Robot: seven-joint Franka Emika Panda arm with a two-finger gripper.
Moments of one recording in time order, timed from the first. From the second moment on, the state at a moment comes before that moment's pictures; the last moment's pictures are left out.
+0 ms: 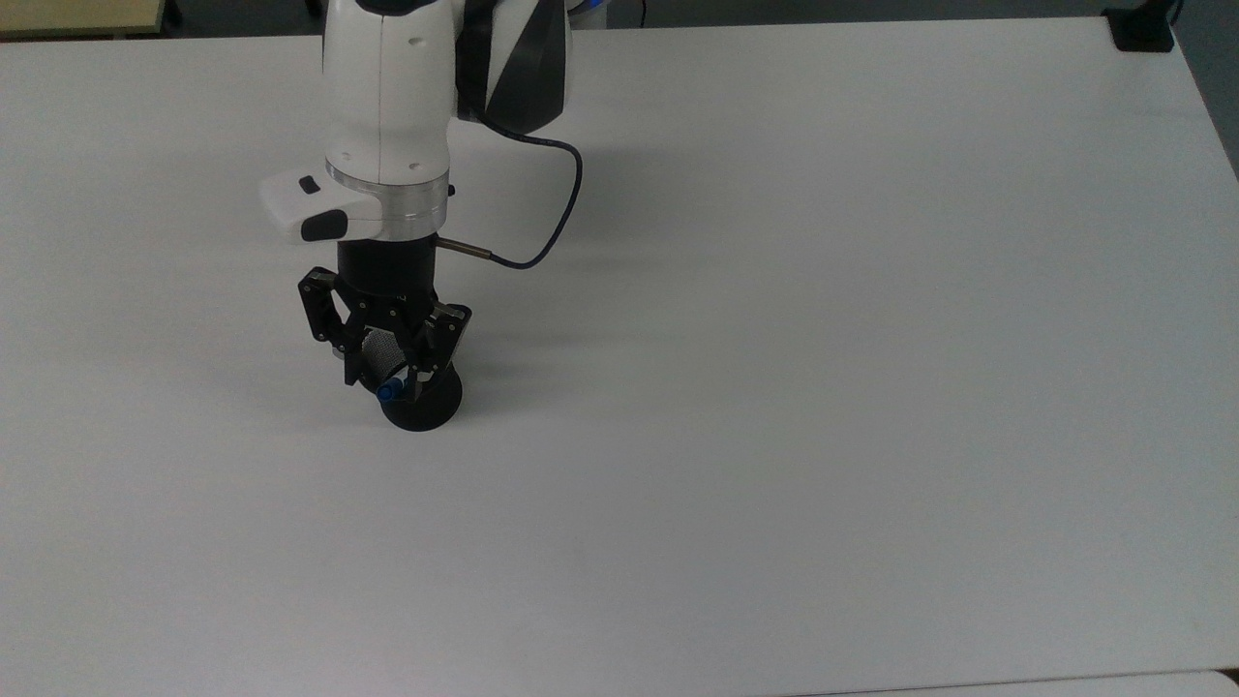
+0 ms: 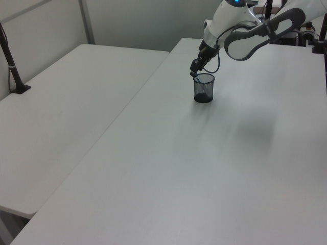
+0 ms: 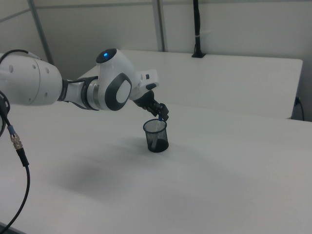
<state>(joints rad) 0.04 0.40 -0.15 -1.77 -0.14 2.66 0.25</state>
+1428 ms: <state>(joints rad) 0.05 0.03 -0.03 -1.67 -0.04 1.69 0.21</state>
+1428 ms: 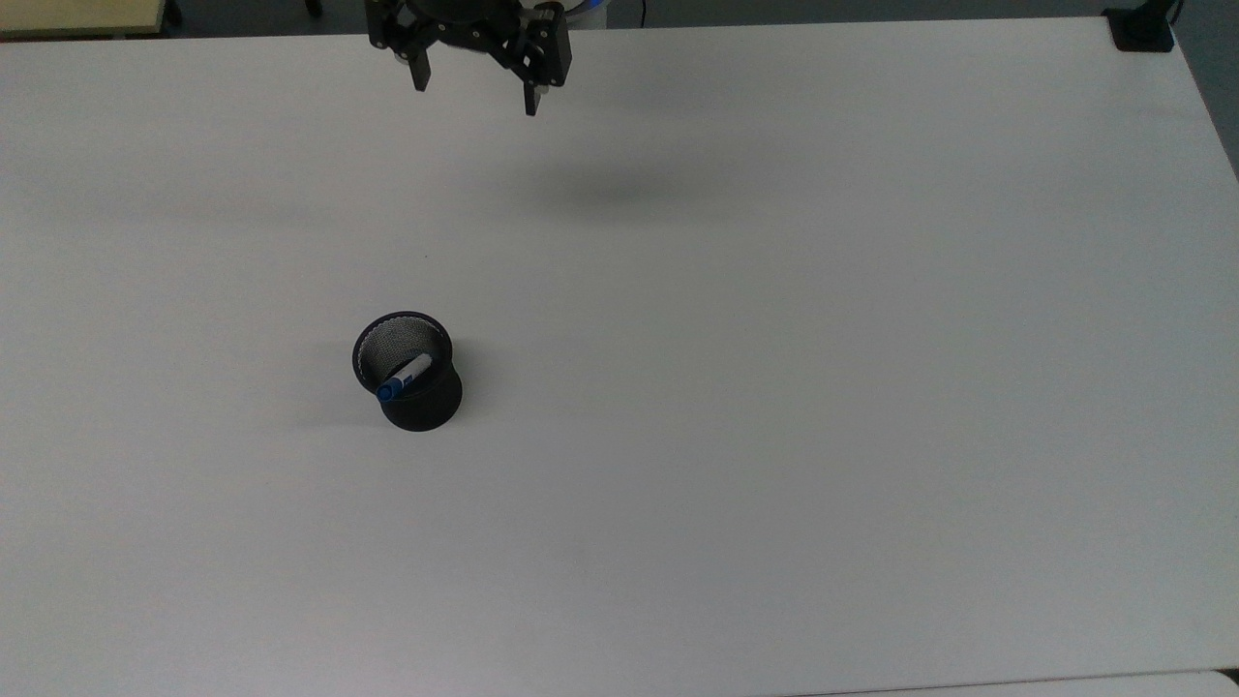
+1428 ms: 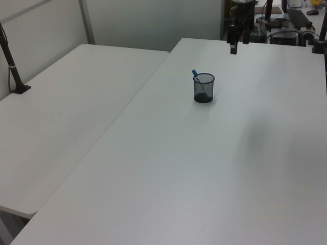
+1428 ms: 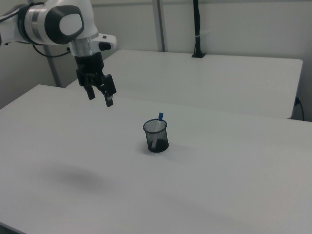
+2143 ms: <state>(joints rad) 0.05 0.03 -0.06 -1.67 -0.01 1.68 0.10</state>
